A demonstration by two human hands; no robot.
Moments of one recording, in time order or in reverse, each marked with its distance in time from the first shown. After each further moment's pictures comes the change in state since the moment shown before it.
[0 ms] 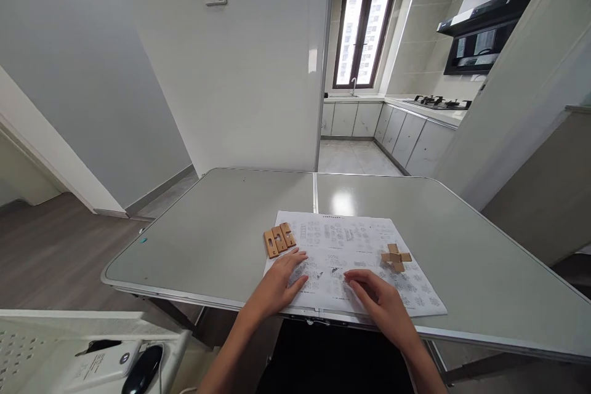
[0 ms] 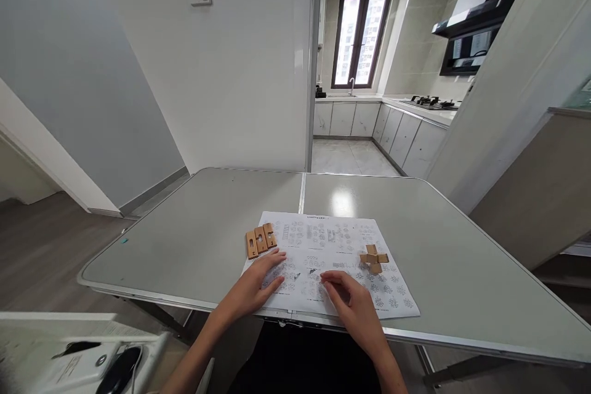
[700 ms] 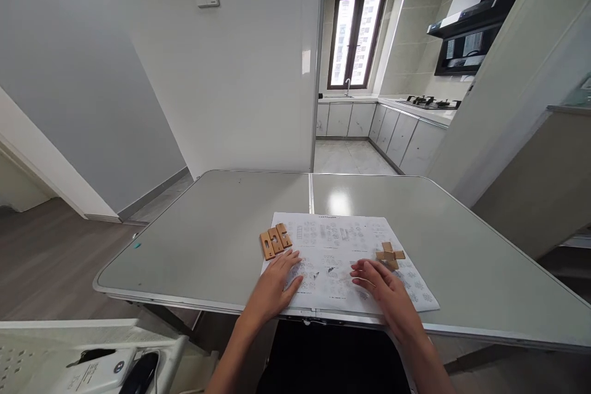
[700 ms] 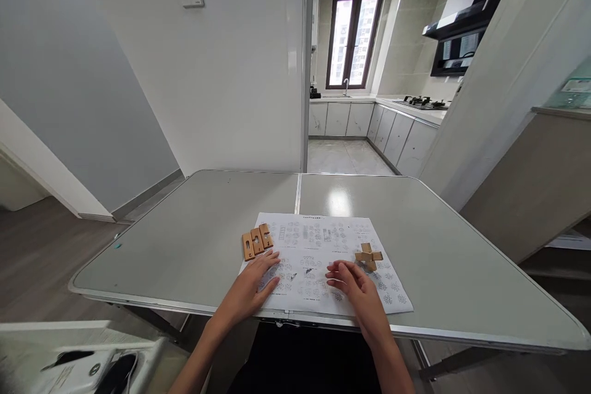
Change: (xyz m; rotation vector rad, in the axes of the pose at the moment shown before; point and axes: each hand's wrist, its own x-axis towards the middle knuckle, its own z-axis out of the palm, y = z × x) left_hand -0.002 -0.007 0.007 0.109 0.090 0.027; right_hand 0.011 0.007 -0.008 0.622 0.191 0.255
